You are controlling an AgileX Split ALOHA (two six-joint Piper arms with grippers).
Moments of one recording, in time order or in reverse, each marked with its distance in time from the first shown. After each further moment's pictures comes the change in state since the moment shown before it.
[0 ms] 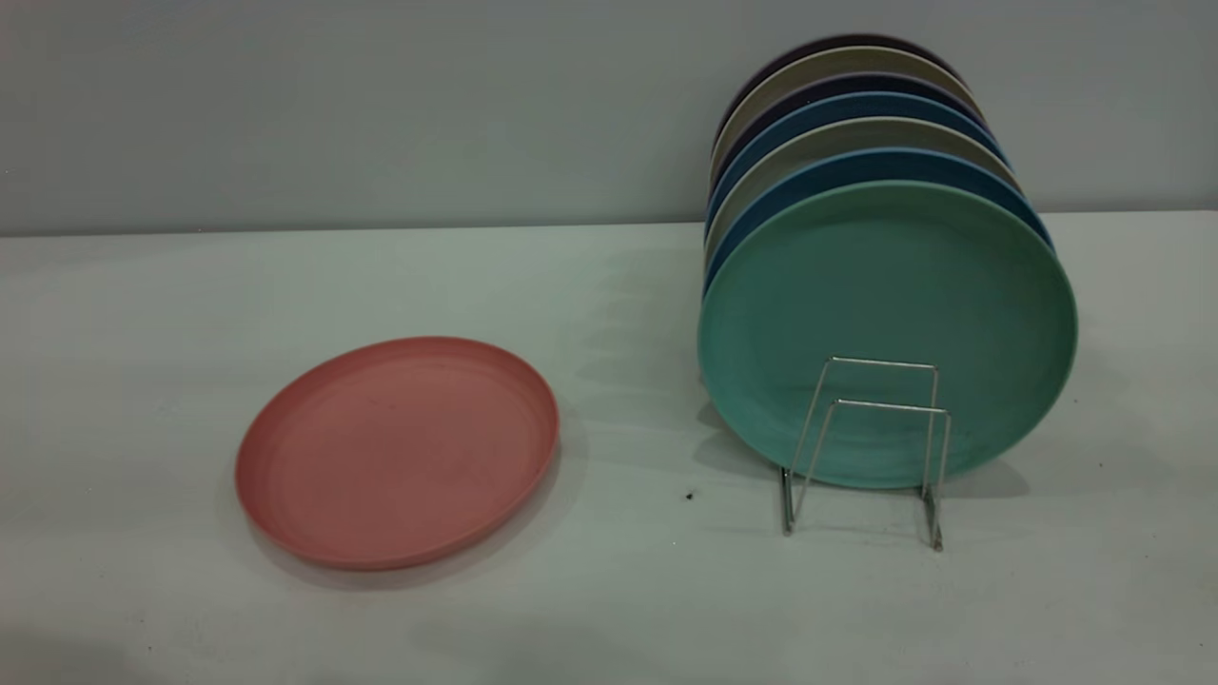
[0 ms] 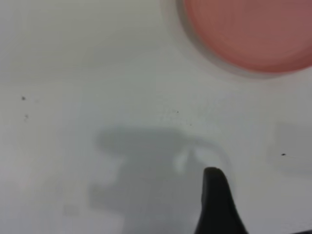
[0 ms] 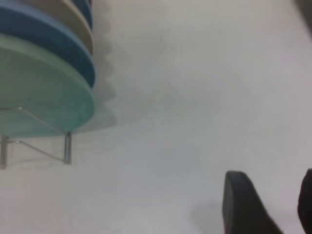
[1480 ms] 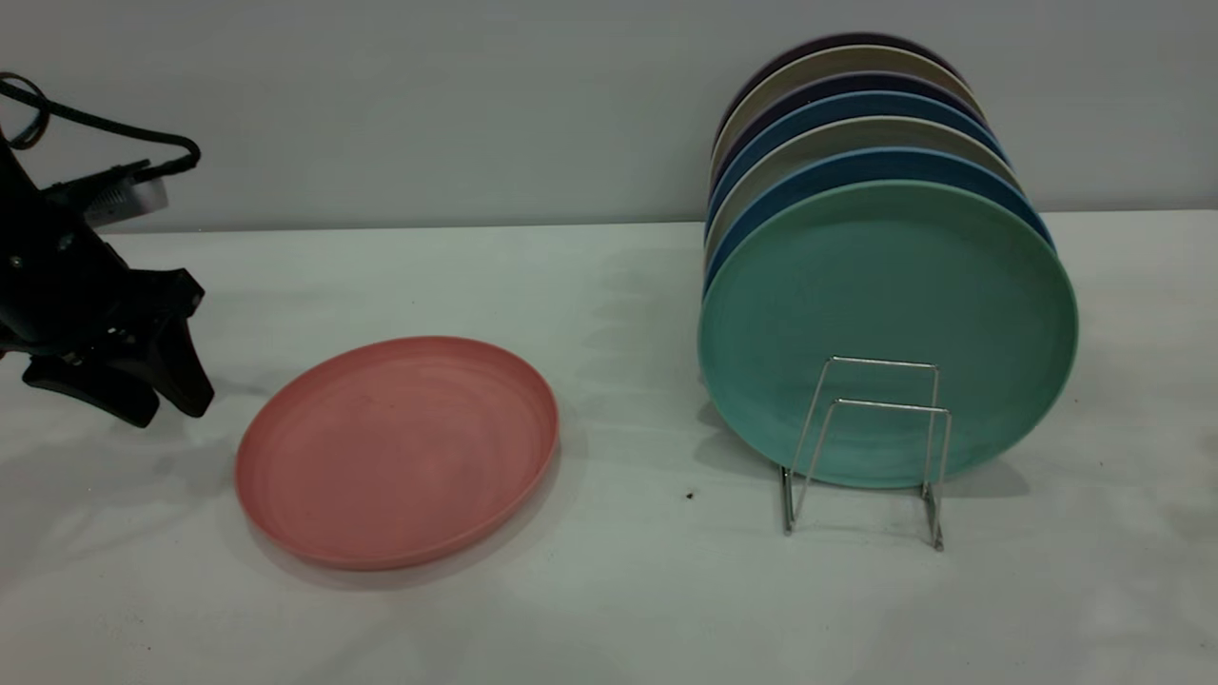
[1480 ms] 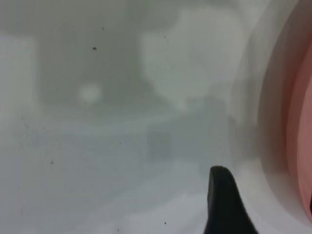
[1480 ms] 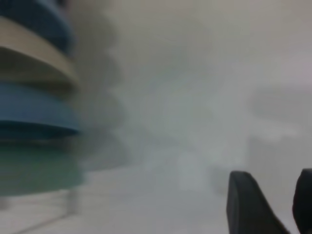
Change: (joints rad) left arm 0.225 1.038 -0.747 -0.411 0.105 0.448; right arm -0.334 0.803 -0.435 1.050 0.056 -1.205
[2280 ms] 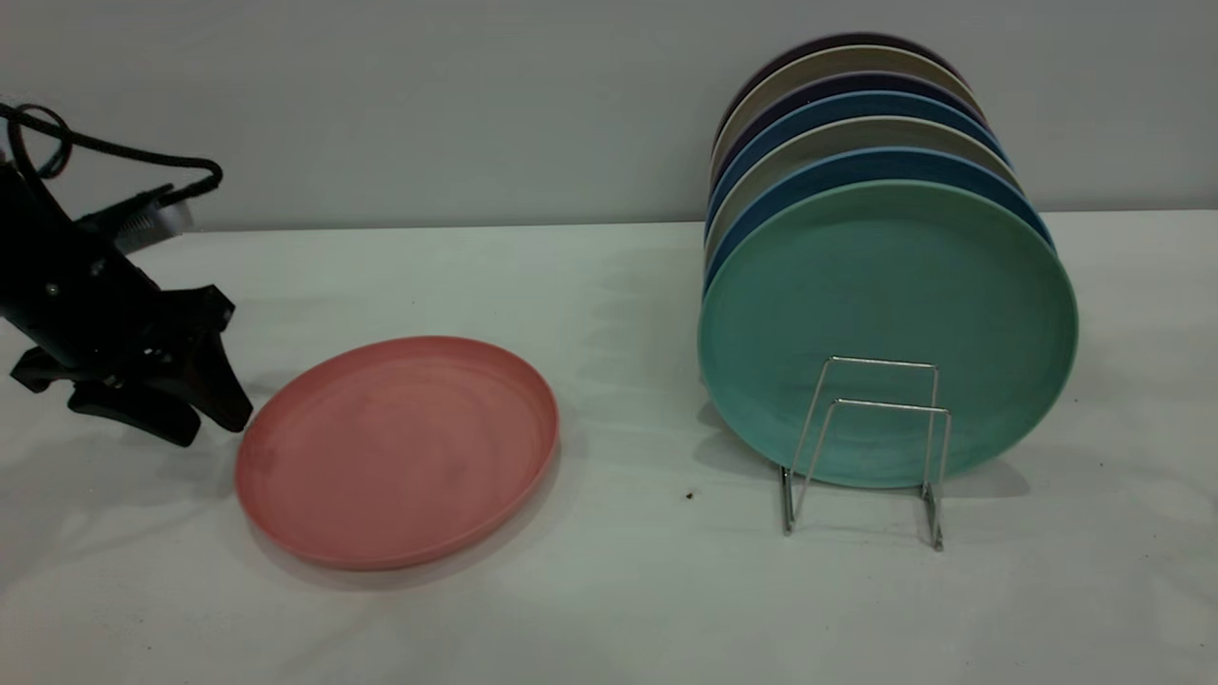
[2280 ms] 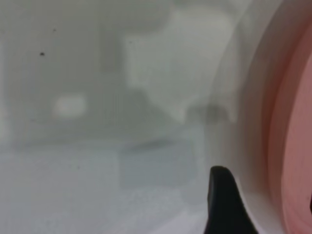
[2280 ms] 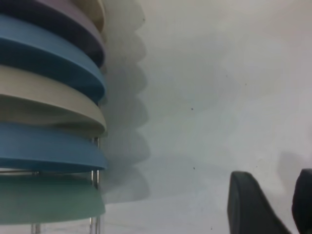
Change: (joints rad) left arm -0.006 0.057 0.000 -0.150 -0.008 0.101; right arm -0.133 0.034 -0.012 0.307 0.114 -0.333
